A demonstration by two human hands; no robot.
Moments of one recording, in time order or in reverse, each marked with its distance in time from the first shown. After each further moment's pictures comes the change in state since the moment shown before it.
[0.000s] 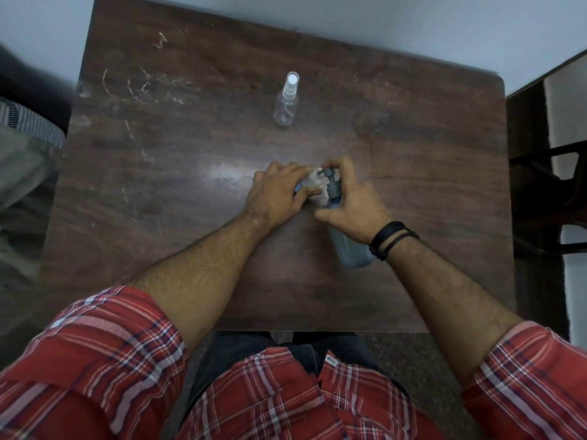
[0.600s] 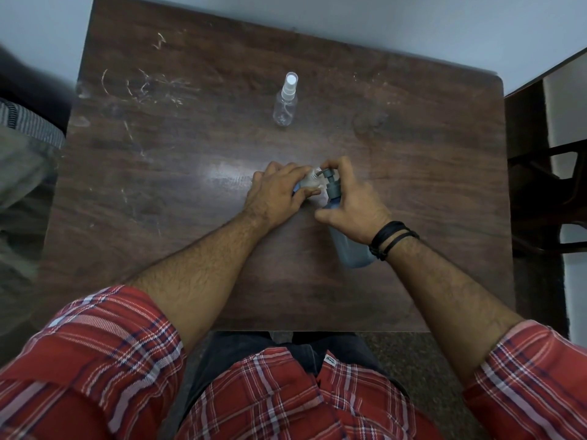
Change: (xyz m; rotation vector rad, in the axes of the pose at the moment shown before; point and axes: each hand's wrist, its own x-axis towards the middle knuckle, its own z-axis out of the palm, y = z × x) left_hand -0.002 0.001 -0.001 -0.008 0.000 0.004; right_hand 0.000 0.002 -0.001 -0.012 -0.009 -0.021
